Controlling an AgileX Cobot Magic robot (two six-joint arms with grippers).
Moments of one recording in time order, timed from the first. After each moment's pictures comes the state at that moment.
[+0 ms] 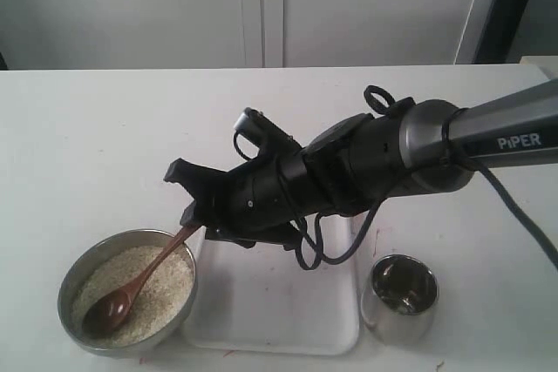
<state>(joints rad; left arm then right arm) -0.23 0.00 -0.02 -0.26 0.38 0.38 0.58 1.91 -1.08 1.47 0.33 -0.50</state>
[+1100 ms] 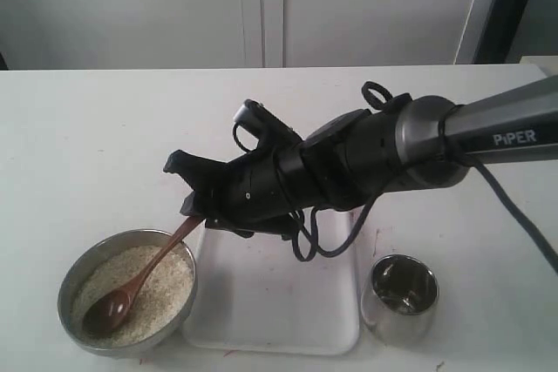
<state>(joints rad) -0.23 0.00 -0.02 -0.26 0.38 0.38 0.58 1.92 -1.11 1.49 0.29 -0.53</state>
